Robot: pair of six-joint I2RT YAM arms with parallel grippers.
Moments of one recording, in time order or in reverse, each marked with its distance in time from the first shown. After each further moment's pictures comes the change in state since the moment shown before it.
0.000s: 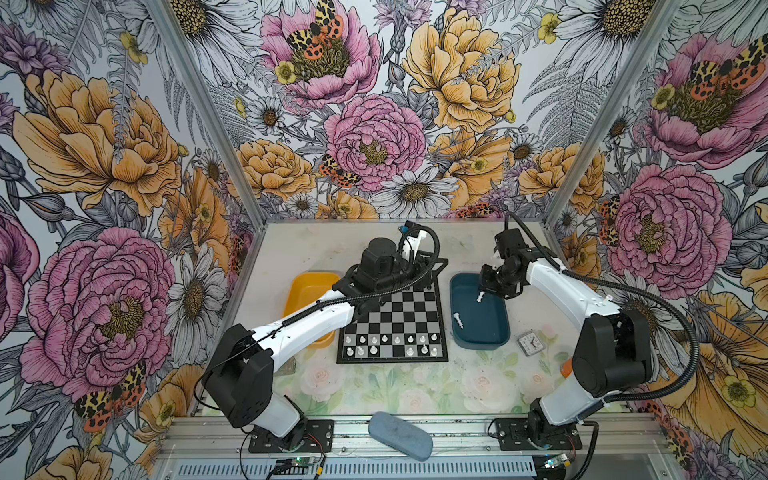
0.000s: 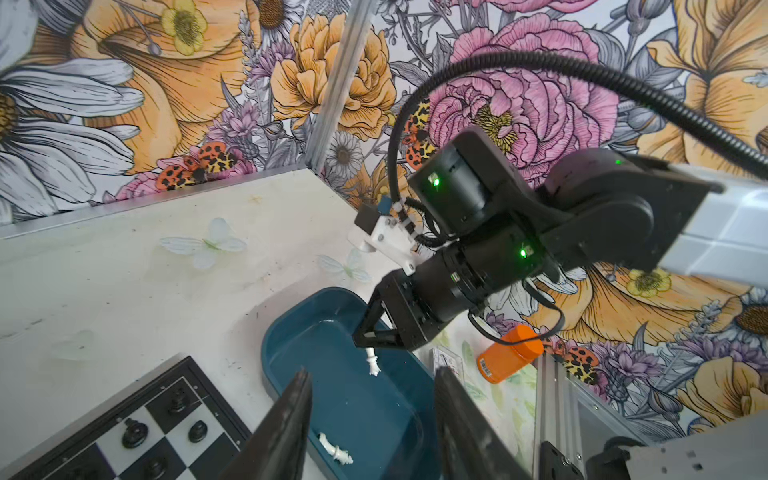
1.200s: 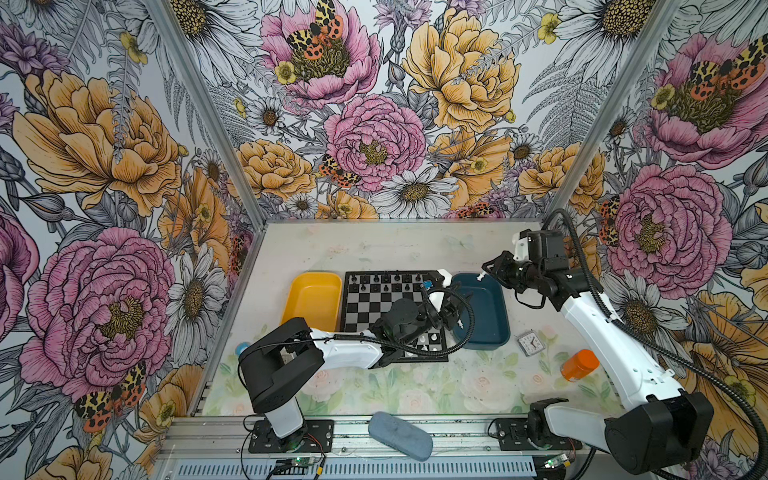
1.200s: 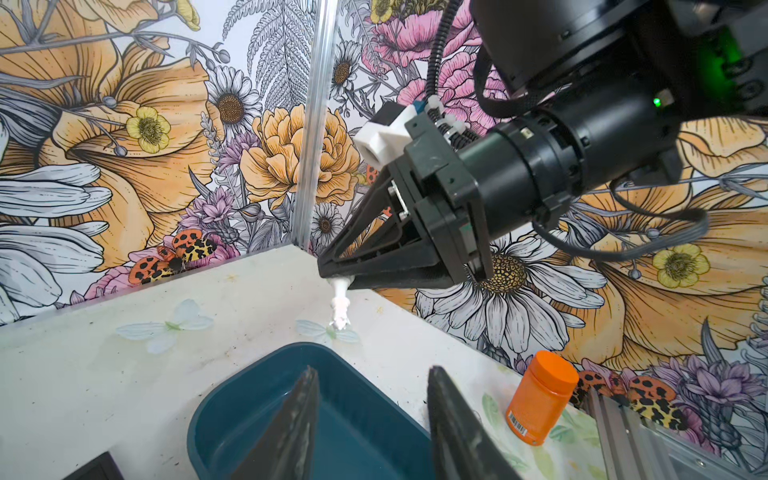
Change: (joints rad) left arm -0.285 0.192 -0.265 0.773 -0.372 0.155; right arm -0.006 -0.379 -0.120 0.201 -0.127 0.254
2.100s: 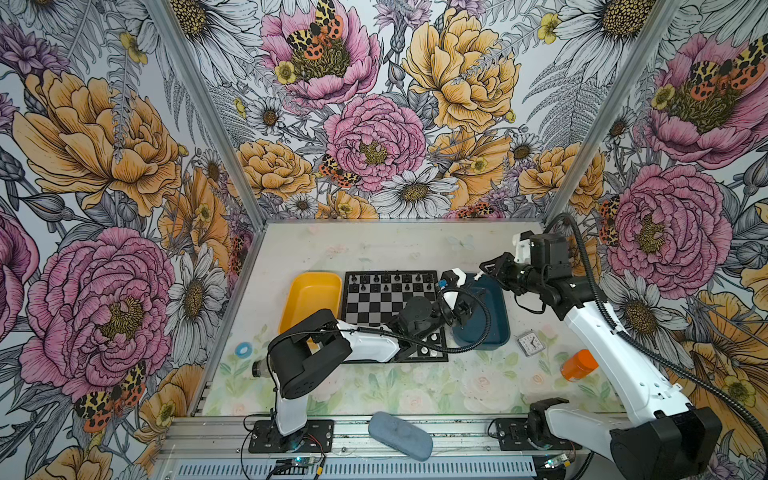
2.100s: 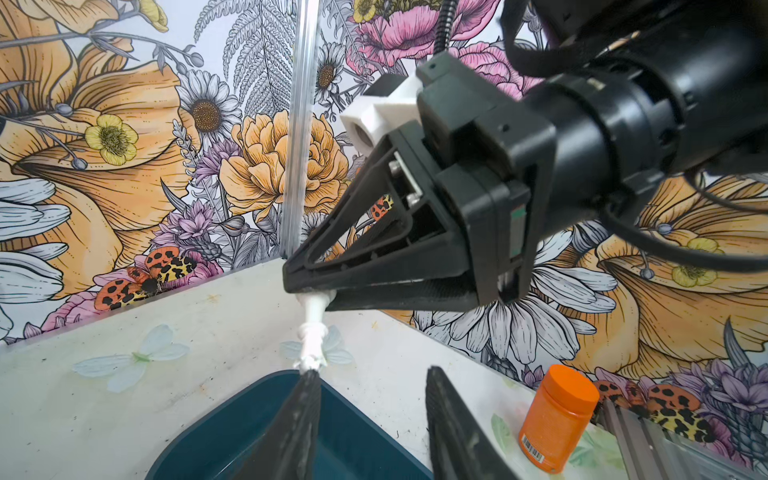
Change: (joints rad) left arm -0.007 0.161 0.122 0.057 0.019 0.027; right arm 0.023 -0.064 -0.045 0.059 -0.034 0.060
